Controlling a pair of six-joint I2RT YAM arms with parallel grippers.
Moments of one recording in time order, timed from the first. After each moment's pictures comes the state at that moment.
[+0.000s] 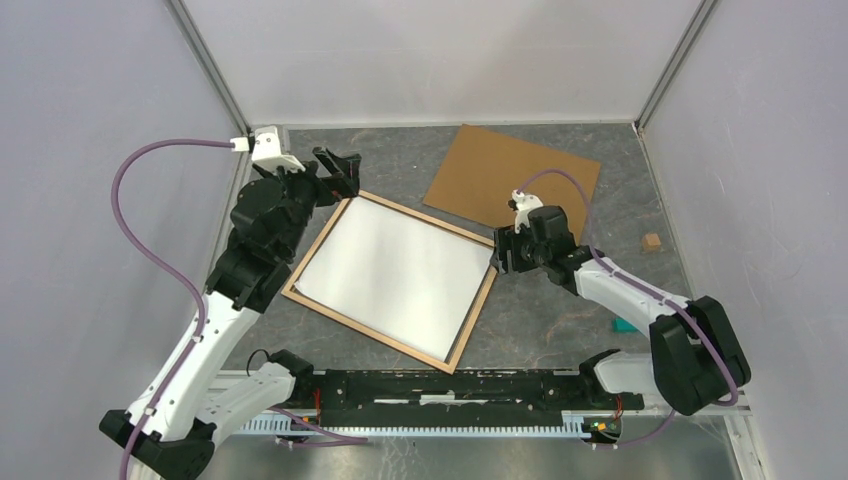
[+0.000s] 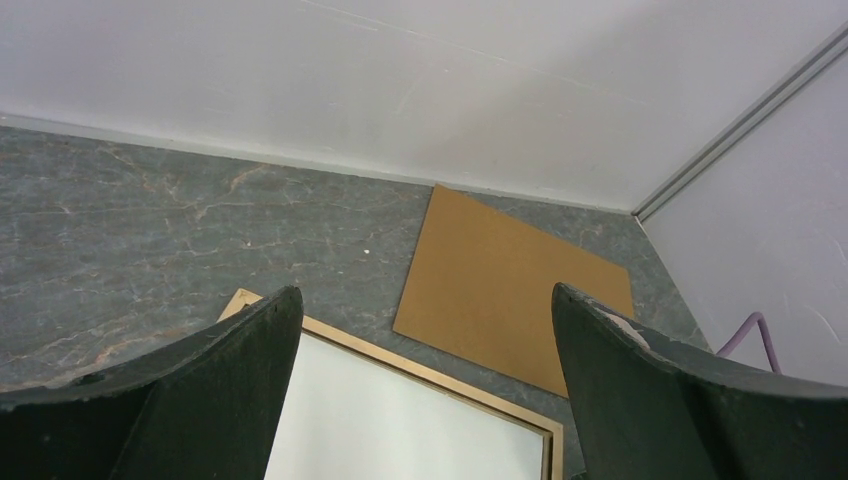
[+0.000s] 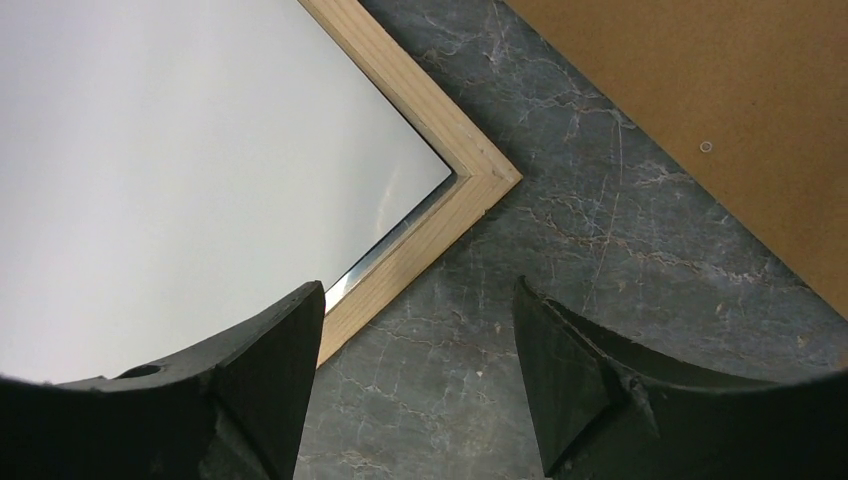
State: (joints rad) left arm -0.48 0.88 1.08 -0.19 -0.30 -0.39; right arm 0.43 1.31 0.65 -0.09 -0.11 0.19
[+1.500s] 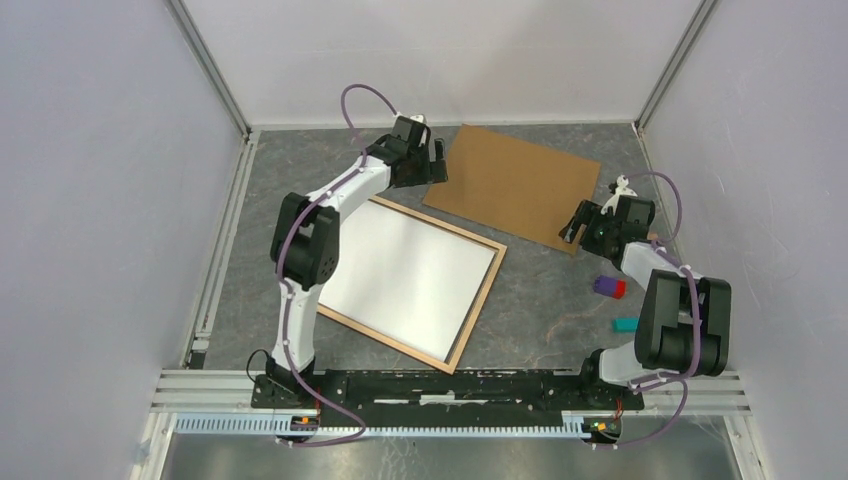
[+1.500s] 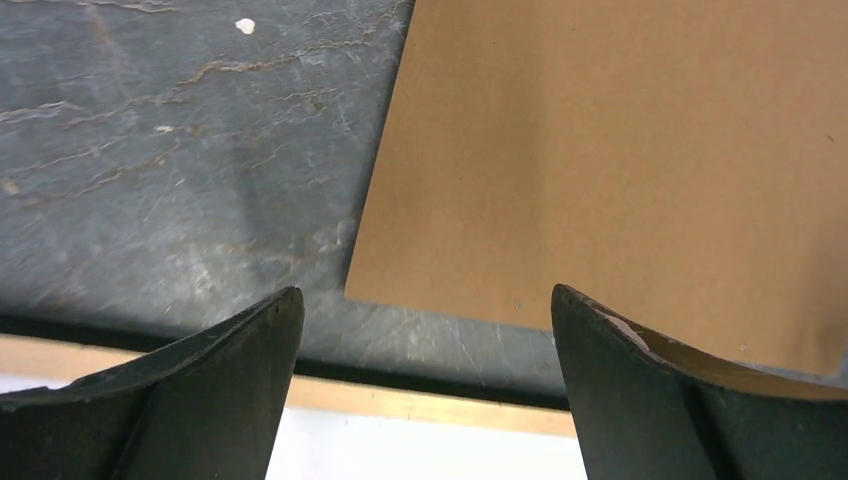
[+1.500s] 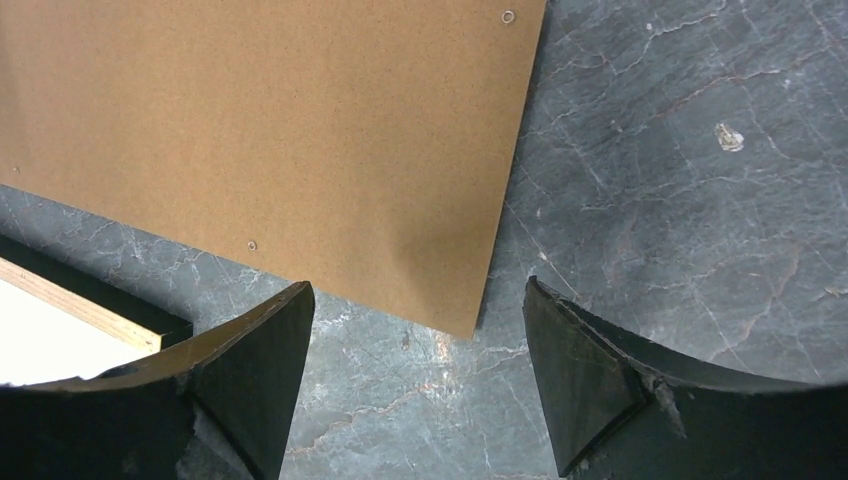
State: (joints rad) left arm -0.48 2.13 1.79 -0.44 0.01 -0.46; right arm -0.20 1.45 0.67 -0.01 -0.27 0.25
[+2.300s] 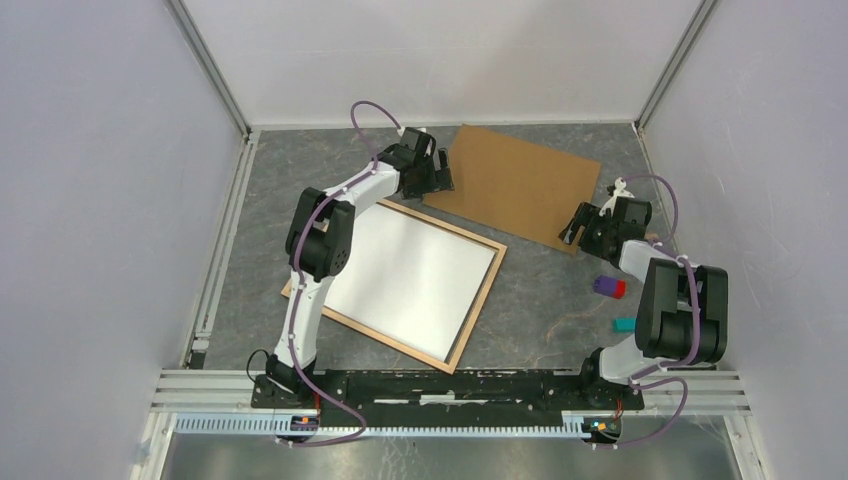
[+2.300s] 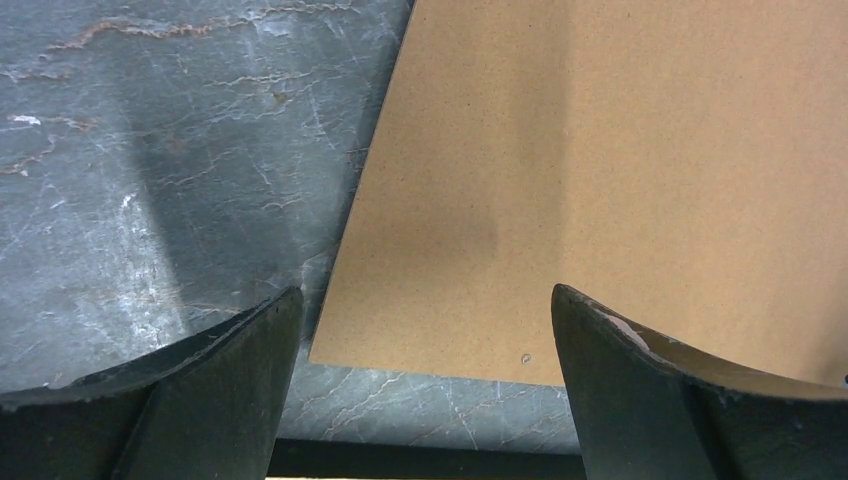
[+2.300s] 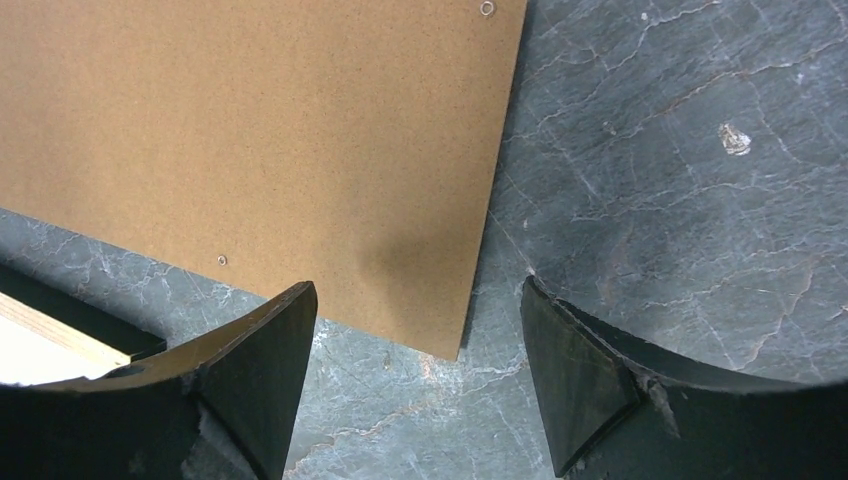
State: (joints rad) left arm -0.48 2.31 1.85 -0.39 0.06 -0.56; right arm -0.21 1.52 0.67 0.05 -0.26 0.25
